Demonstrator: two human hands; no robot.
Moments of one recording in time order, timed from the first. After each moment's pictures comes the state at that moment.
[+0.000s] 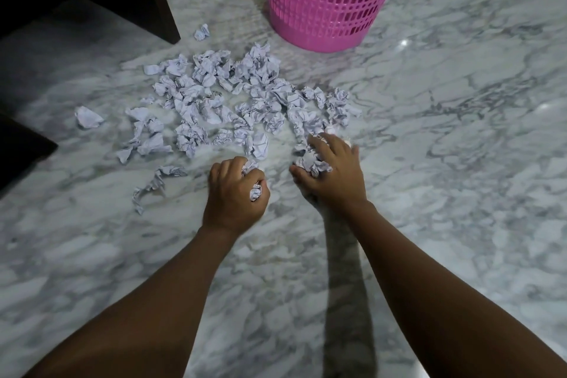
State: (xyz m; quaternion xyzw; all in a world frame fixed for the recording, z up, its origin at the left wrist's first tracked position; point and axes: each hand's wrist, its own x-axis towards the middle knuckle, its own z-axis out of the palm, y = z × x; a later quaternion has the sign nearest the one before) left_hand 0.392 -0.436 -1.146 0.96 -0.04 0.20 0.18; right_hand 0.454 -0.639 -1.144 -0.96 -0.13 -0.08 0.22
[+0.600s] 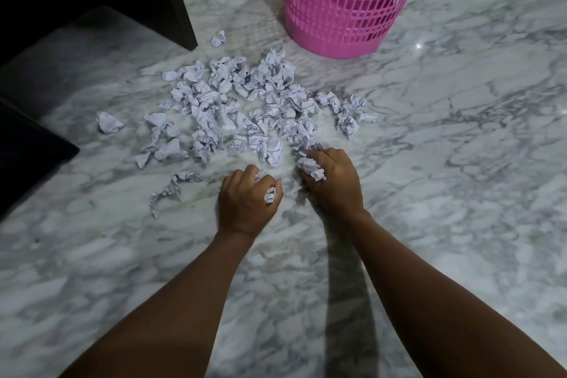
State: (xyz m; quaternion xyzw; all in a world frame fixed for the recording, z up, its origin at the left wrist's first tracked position) left_hand 0.396 -0.438 -1.140 0.97 0.00 0.20 0.13; right_hand 0.457 -0.610 -1.147 -0.93 -0.14 -0.11 0.31
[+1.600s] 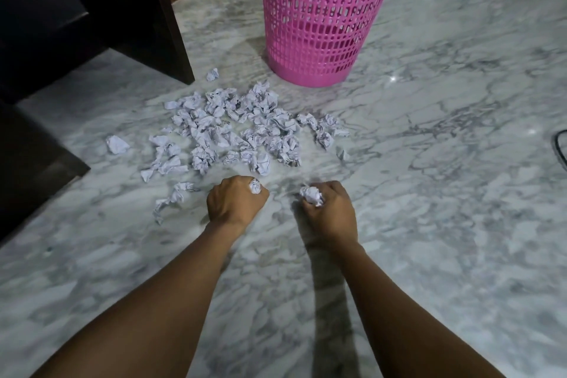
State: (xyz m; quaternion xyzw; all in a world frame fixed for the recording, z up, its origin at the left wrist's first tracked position) left_hand 0.387 -0.441 -1.070 0.95 0.18 -0.02 0.25; right_hand 0.385 -0.625 -1.117 -0.92 0.03 -0.04 0.39
